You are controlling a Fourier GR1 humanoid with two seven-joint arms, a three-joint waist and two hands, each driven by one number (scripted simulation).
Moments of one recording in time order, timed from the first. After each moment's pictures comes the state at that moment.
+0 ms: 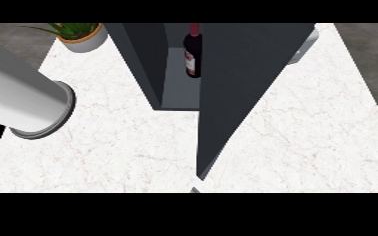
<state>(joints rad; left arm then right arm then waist) 0.46 0.80 -0.13 -2.09 0.96 0.17 -0.56 -0.33 -0.16 0.89 -2.37 0.09 -0.32 0.76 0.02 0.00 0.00</state>
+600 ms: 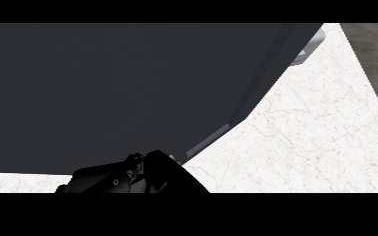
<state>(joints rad) 0.39 0.77 -0.15 -2.09 0.95 0.20 -0.50 -0.81 -0.04 0.73 -2.03 -0.14 -0.48 0.73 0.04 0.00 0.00</state>
